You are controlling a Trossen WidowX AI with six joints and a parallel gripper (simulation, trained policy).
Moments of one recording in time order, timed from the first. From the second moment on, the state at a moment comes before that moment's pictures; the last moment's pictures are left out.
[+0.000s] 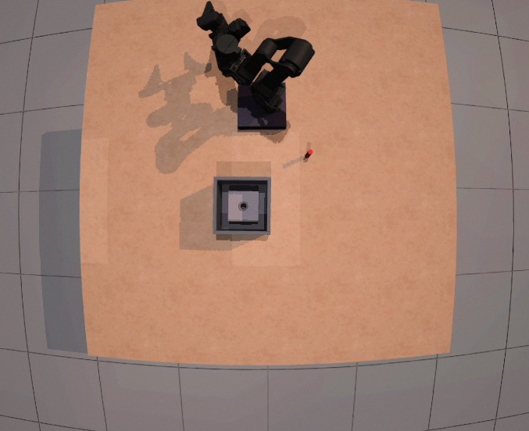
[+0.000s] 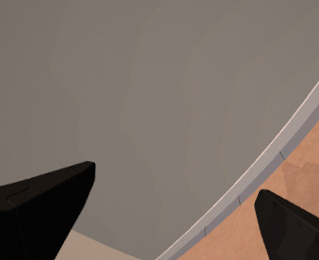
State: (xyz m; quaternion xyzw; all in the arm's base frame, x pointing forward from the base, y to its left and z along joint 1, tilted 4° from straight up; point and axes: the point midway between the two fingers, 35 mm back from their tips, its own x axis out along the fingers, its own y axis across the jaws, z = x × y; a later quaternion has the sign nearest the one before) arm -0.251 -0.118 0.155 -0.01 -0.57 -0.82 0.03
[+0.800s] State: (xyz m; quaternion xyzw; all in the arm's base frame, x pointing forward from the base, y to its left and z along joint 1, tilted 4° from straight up) arm -0.196 -0.271 0.239 0.07 -0.55 -0.80 0.24
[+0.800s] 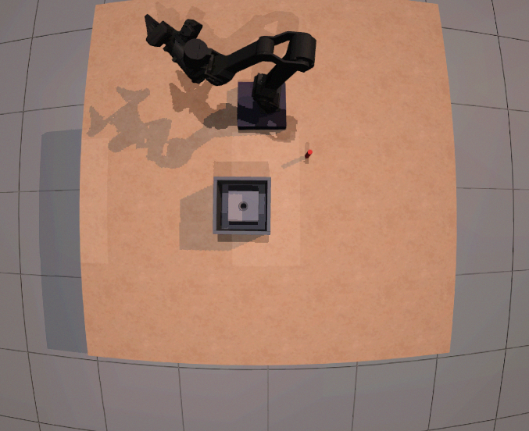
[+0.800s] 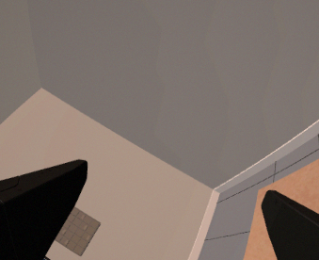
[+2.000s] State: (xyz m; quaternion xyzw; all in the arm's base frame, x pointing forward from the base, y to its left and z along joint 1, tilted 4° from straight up) arm 0.087 -0.328 0.436 0.34 -0.49 -0.53 0.60
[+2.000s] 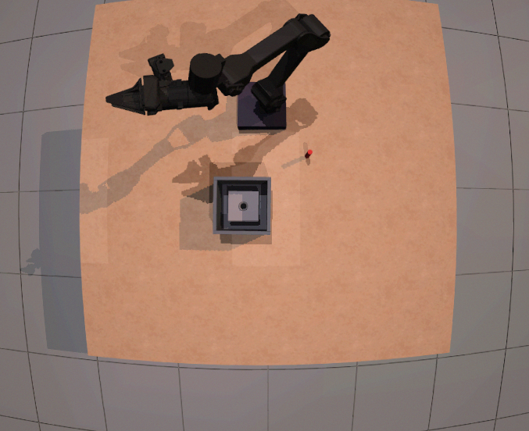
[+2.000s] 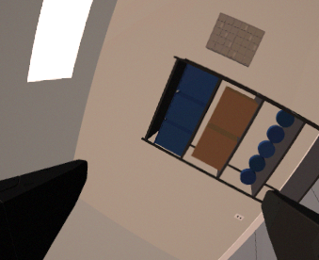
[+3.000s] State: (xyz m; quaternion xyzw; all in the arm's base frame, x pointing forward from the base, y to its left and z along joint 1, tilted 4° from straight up) arm 0.231 -0.222 0.453 0.63 -0.36 -0.30 0.62
